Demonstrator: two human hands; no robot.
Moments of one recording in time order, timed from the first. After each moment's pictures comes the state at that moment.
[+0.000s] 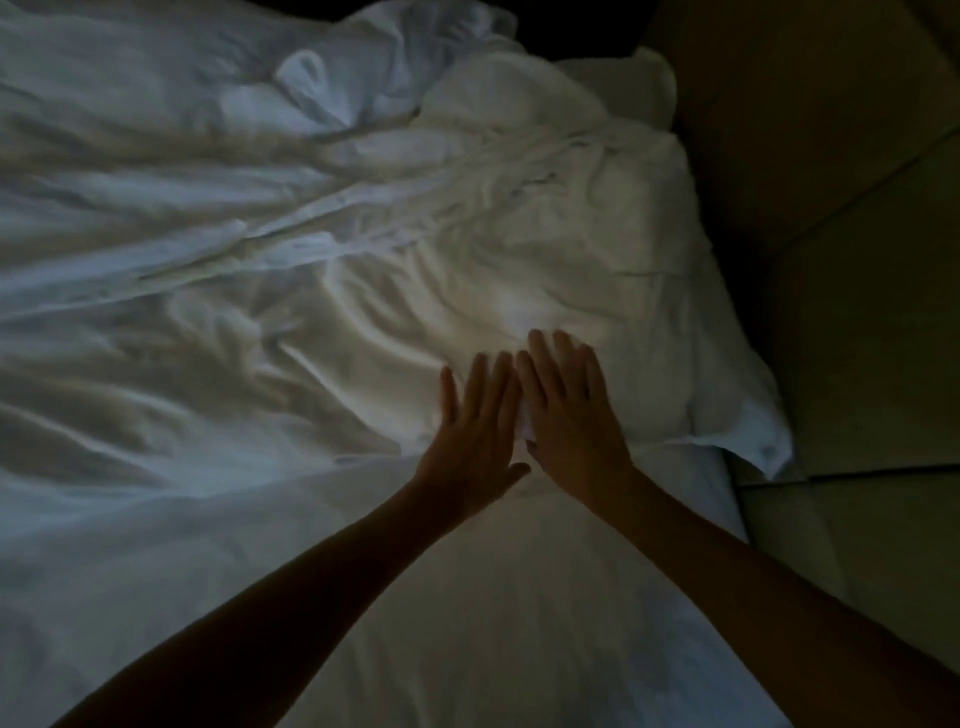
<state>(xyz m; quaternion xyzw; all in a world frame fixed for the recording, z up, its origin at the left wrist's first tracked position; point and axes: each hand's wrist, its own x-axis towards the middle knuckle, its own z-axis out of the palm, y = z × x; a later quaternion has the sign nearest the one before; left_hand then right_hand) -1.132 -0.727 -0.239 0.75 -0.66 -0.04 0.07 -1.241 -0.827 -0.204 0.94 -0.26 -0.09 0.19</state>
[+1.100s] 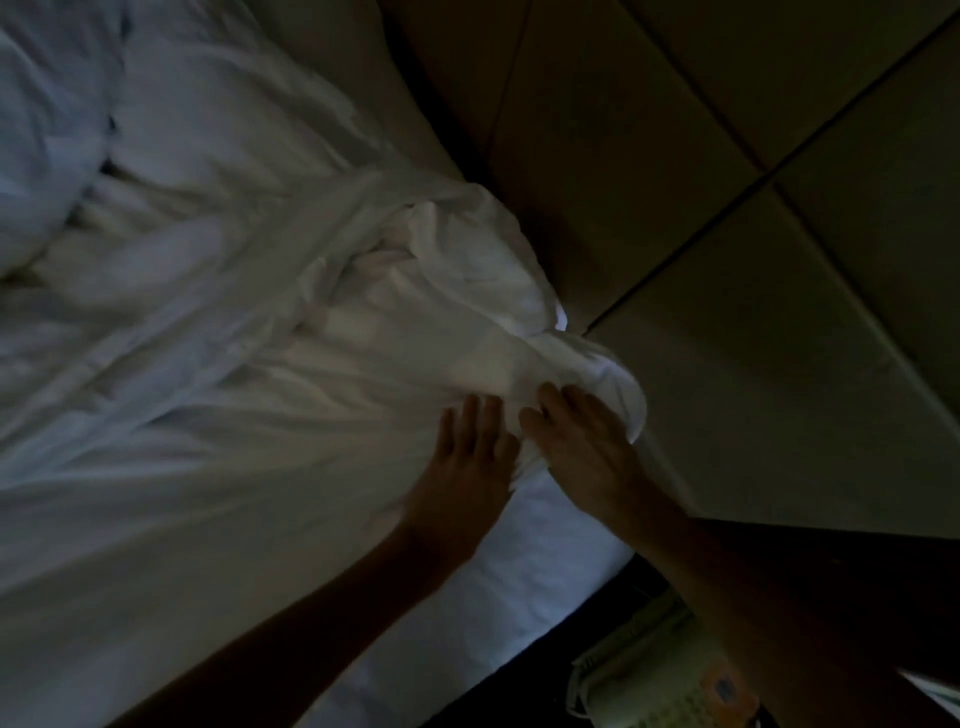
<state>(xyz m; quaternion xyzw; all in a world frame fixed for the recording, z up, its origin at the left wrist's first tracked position) -1.356 -0.739 -0.194 0.59 -0.80 -0.06 0.09 -1.503 -0.801 -0.136 0.92 -0.38 -0.07 0.10</state>
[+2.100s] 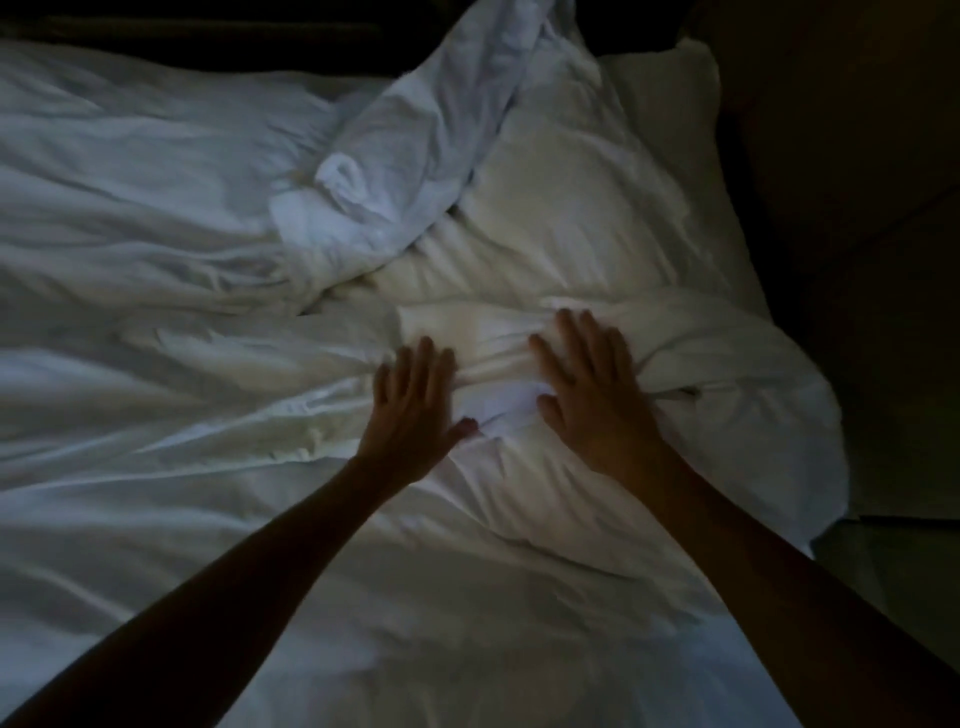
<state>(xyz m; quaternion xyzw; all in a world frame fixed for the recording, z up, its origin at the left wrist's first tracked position) -1.056 -0.733 -0.229 0.84 -0.52 -0.13 0.06 -1.224 -0.887 -0.190 0.96 -0.27 -0.10 0.05</state>
